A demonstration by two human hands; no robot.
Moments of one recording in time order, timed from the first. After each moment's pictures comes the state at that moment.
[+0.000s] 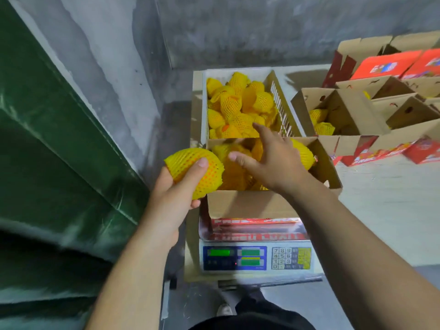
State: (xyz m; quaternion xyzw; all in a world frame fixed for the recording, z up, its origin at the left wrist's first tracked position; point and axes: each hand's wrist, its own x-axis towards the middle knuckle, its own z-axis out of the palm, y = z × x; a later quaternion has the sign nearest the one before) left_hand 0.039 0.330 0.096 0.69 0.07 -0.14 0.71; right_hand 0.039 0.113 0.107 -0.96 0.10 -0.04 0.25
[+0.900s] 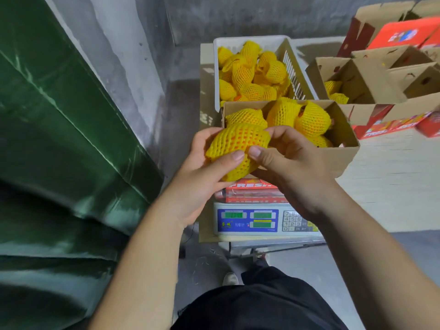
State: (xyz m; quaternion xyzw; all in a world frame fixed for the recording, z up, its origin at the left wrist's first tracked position) left_hand 0.003 0.360 0.076 0.58 -0.09 -0.28 0.76; right_hand -0.058 0.172 0.092 -0.64 0.06 -0.05 0.77
